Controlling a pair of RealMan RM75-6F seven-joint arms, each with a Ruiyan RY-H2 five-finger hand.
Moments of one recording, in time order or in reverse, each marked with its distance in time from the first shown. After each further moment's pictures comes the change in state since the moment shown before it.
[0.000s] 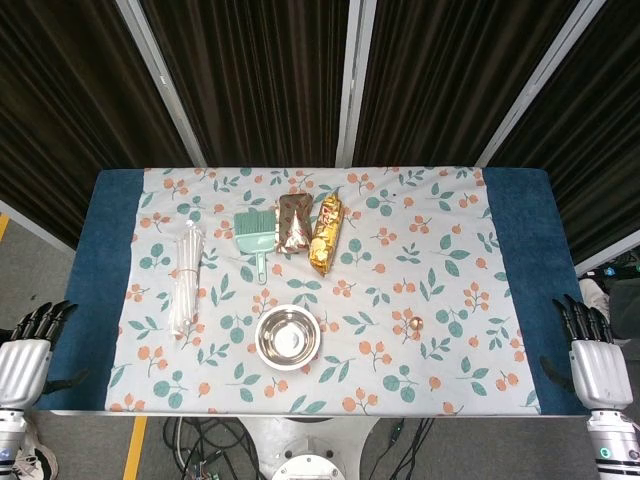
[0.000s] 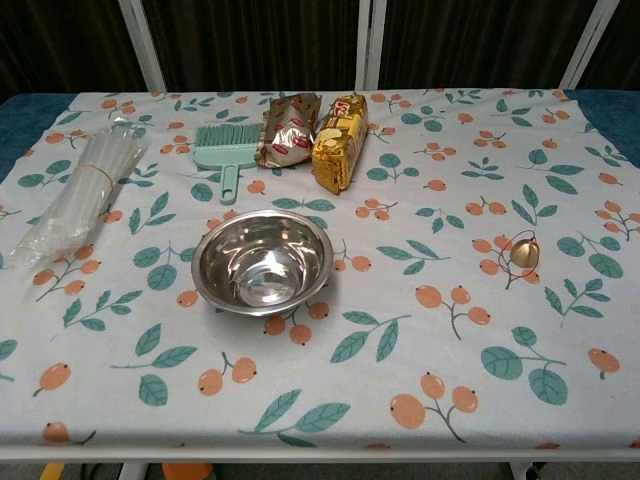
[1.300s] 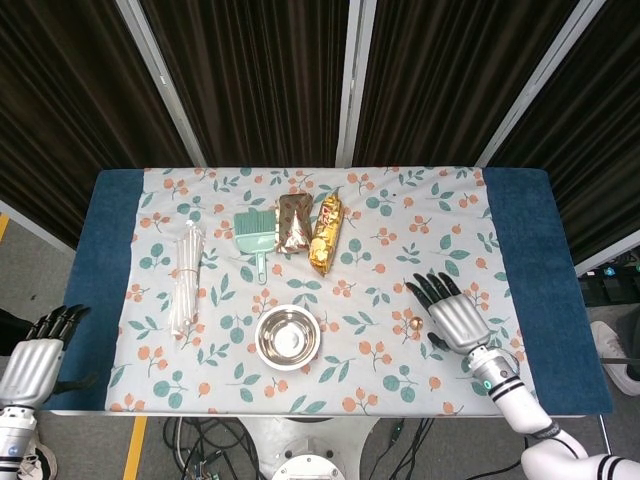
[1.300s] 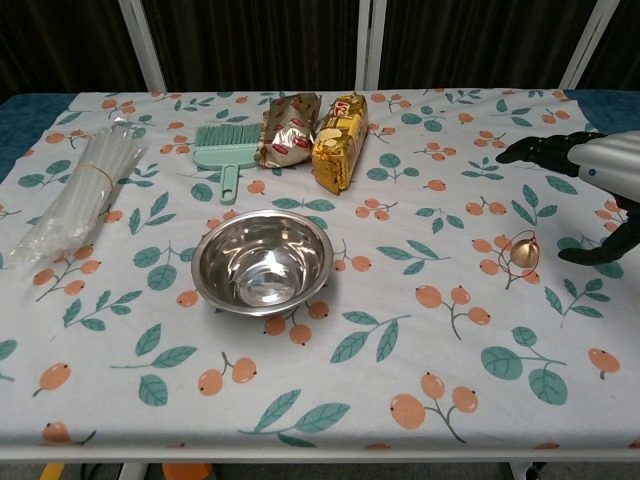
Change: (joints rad) left arm -0.008 0.034 -0.013 -0.068 -0.011 -0.110 0.004; right arm 0.404 -0.142 0.079 -0.099 0.068 -0.494 -0.352
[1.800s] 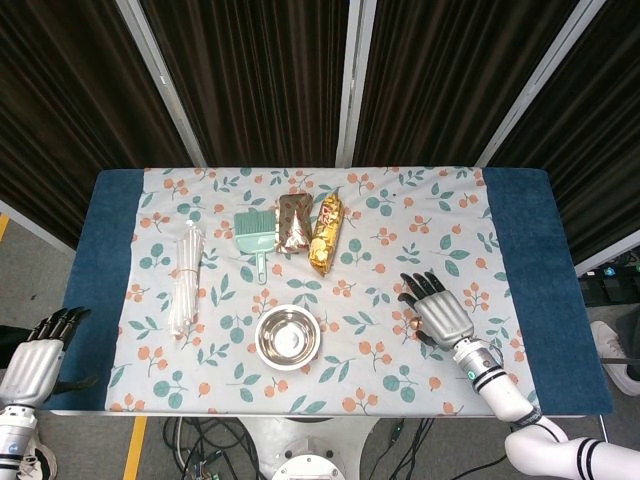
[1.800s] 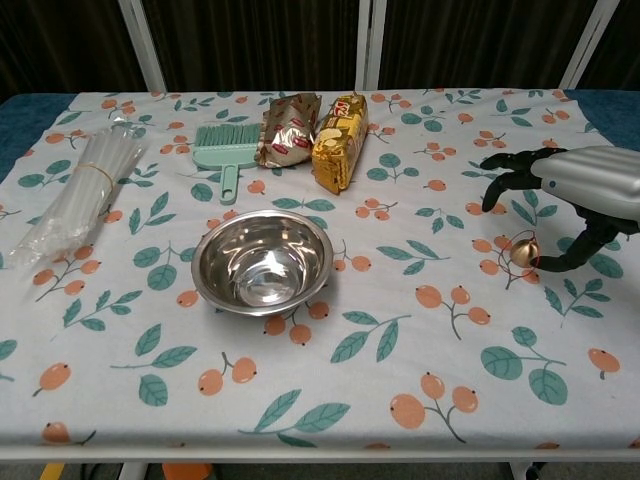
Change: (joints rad) left arm -0.004 -0.021 -0.004 0.046 -0.010 -0.030 -0.047; right arm 0.065 -0.064 -0.009 0.057 0.072 -0.046 -0.013
